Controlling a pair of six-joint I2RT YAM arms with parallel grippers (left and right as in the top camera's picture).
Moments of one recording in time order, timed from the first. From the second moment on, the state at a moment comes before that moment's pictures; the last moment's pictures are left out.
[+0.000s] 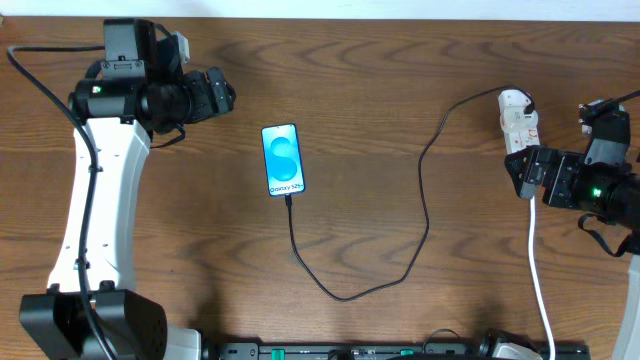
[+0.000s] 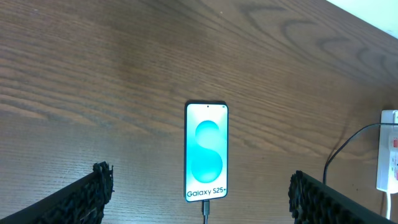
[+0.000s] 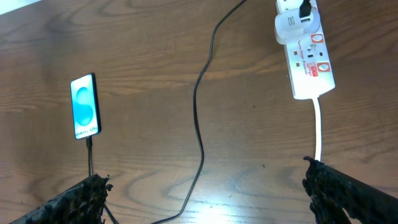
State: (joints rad) left arm 0.04 1.62 1.57 -0.96 0.31 -0.28; right arm -0.30 1.17 1.51 -1.32 -0.39 -0.06
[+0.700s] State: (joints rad) left arm 0.04 1.62 1.57 -0.96 0.31 -0.28; right arm -0.10 0.74 0.75 -0.32 -0.26 -0.06
